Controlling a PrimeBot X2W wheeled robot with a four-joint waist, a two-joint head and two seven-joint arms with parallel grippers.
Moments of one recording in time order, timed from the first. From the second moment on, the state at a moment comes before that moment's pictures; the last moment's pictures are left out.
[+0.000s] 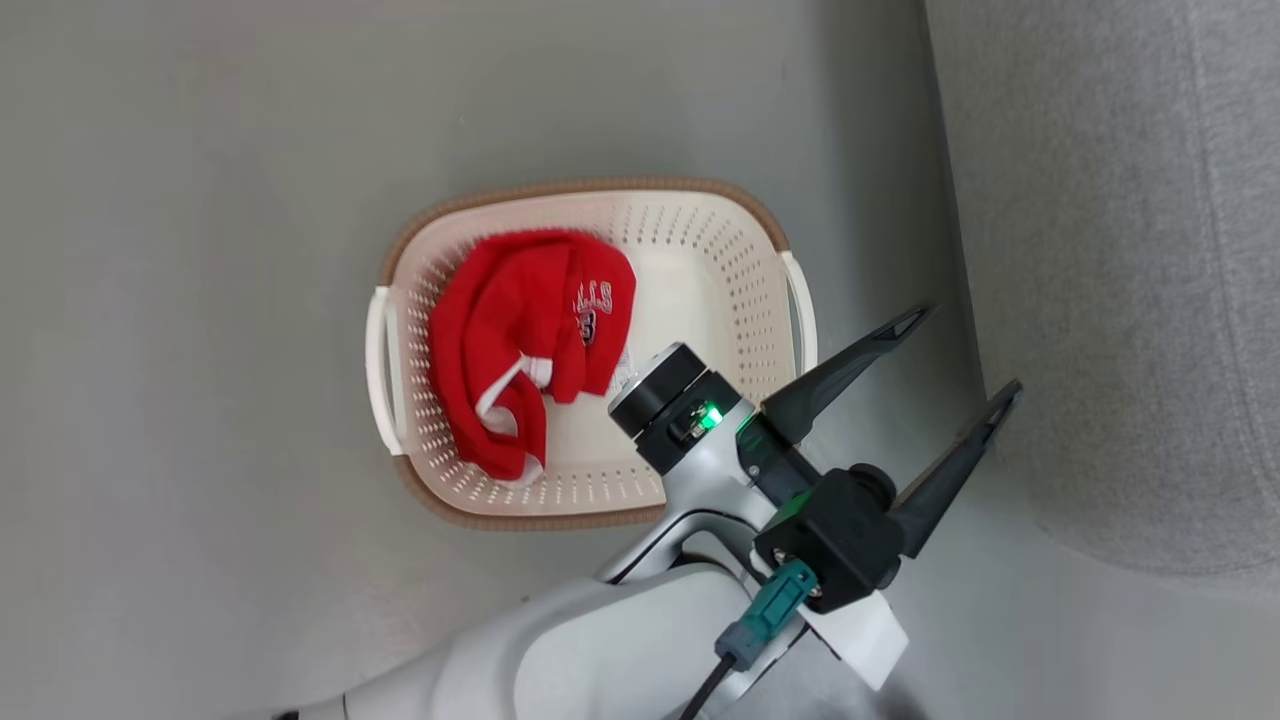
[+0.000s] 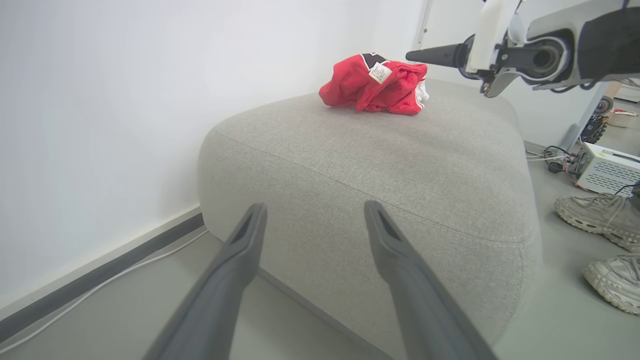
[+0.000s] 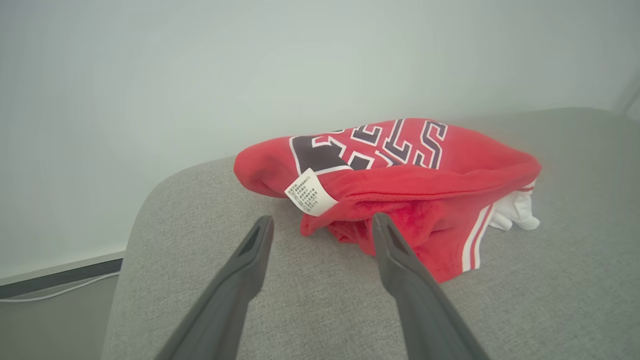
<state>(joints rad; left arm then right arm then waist) -0.82 0.06 -1.22 0.17 -0.44 0.37 -0.26 -0.58 -0.82 0.05 0.54 0.93 0.13 -0.26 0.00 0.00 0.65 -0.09</state>
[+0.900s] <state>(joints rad) -0.26 0.07 -0.63 0.22 -0.31 0.19 -0.26 -0.17 -0.54 0.06 0.25 0.74 0.13 -0.26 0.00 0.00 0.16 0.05</state>
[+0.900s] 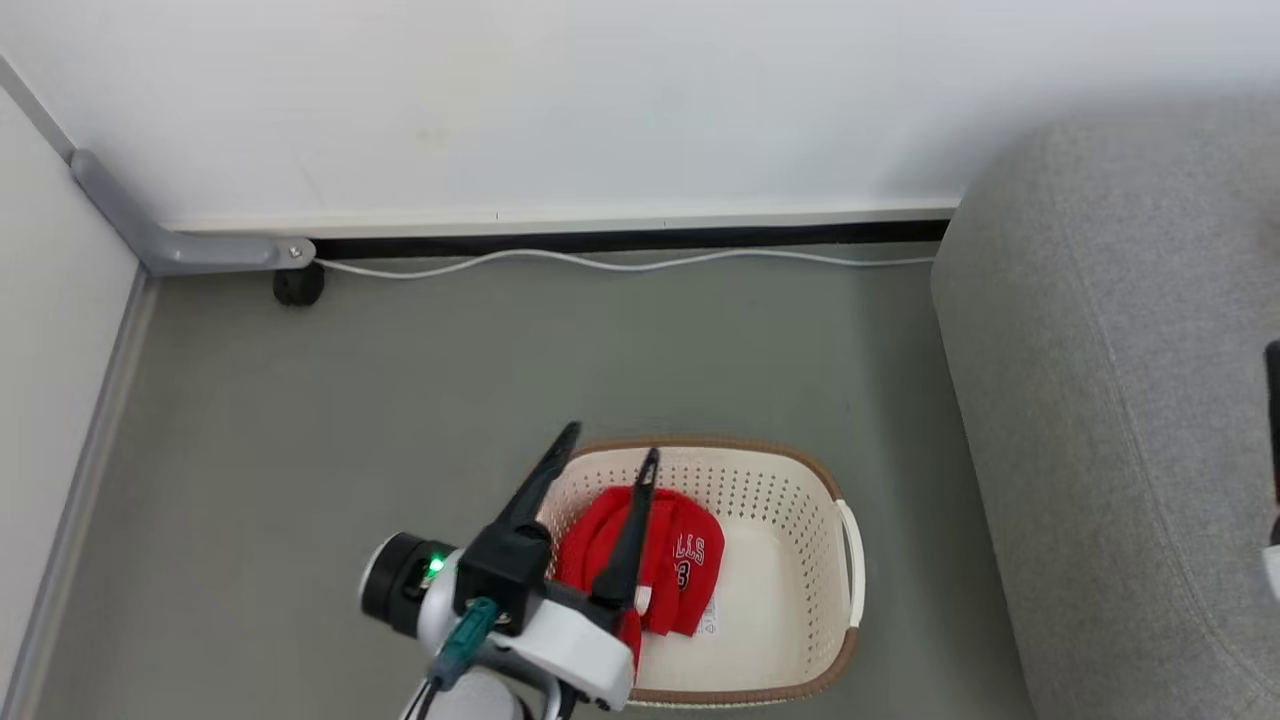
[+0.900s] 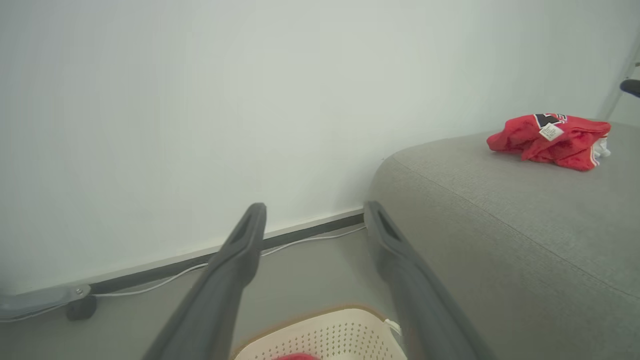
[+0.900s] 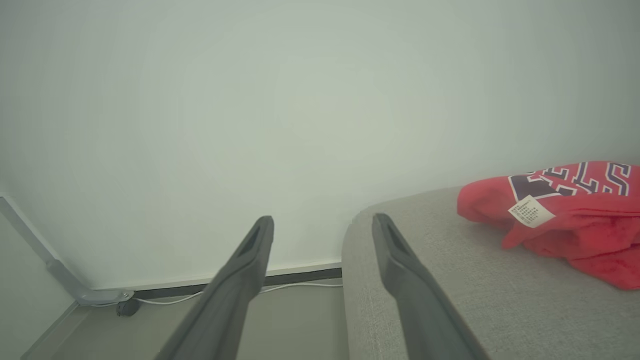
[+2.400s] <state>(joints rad) 0.11 0.05 -0.27 0.17 -0.22 0.15 -0.26 0.02 -0.33 0.12 0.15 0.49 0.13 -0.26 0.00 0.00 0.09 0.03</state>
